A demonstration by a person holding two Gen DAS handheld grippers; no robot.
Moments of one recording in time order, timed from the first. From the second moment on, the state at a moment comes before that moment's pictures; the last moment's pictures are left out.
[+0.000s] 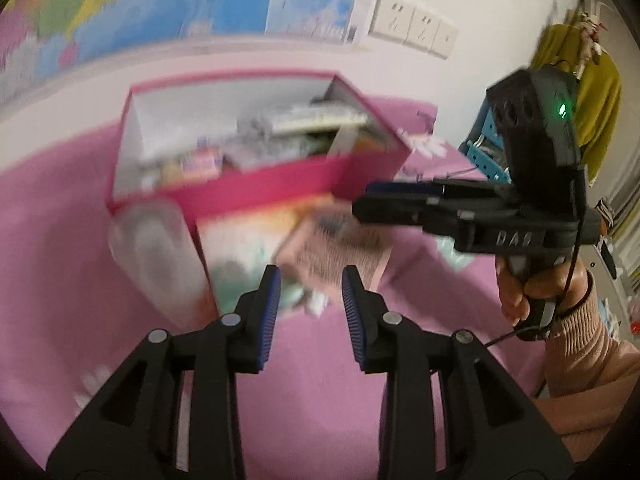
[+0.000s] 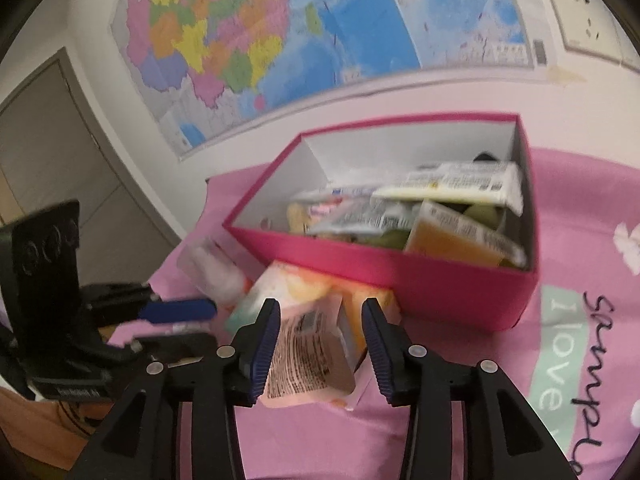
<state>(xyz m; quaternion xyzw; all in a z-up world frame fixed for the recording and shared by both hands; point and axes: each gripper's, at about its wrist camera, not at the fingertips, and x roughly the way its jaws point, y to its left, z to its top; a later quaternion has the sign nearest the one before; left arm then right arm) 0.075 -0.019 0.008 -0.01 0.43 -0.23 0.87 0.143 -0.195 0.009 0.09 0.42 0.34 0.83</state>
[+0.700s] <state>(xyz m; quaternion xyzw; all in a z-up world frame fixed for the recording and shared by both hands) 0.080 -0.023 -0.023 -0.07 0.48 -0.23 0.84 0.133 -0.190 -0.008 0.11 0.44 0.33 0.83</state>
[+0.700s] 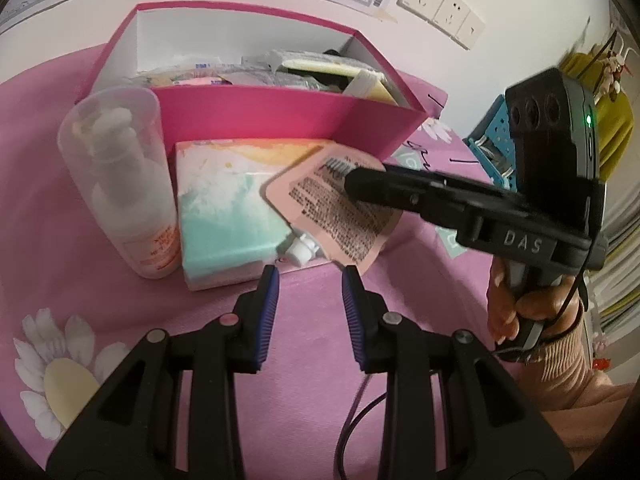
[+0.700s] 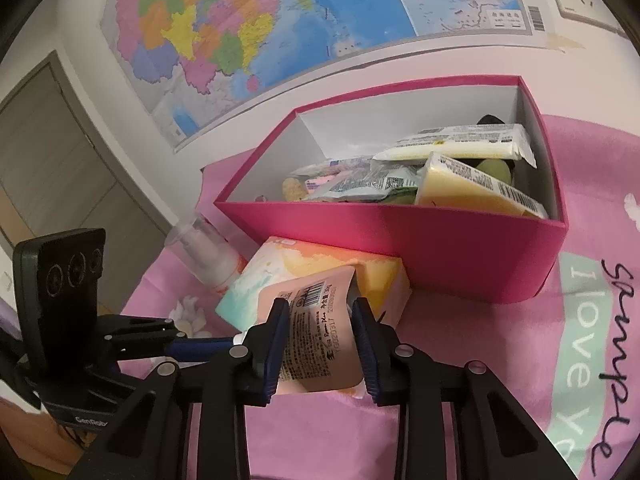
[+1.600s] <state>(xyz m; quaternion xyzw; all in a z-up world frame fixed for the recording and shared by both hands) 0.085 -0.017 -0.012 -0.08 0.45 -0.18 0.87 0.127 -0.206 -0.014 0.19 0.44 0.29 0.83</state>
